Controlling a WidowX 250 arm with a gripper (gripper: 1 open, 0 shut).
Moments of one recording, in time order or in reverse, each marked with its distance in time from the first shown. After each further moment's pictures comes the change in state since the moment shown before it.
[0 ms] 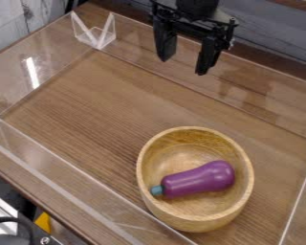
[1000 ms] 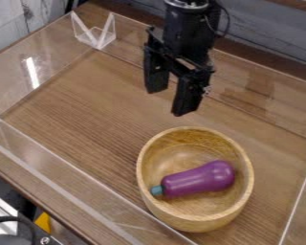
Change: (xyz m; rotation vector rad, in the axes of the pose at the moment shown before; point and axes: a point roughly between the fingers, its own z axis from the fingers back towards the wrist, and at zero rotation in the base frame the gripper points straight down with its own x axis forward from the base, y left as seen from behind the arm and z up) arm -0.050 -0.019 -0.015 -0.002 0.089 -0.413
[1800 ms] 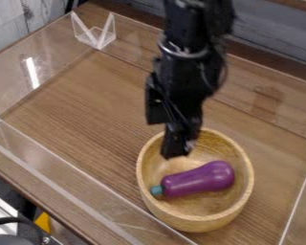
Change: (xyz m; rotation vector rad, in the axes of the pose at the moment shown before) arm -0.025 -0.042 -0.021 0.088 -0.017 -0.291
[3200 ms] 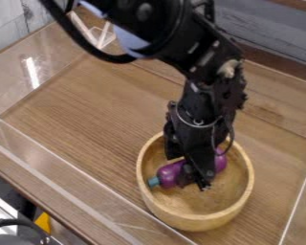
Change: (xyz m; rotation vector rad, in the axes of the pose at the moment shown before) arm 0.021 0.018 -0.059 0.139 -0.094 0.114
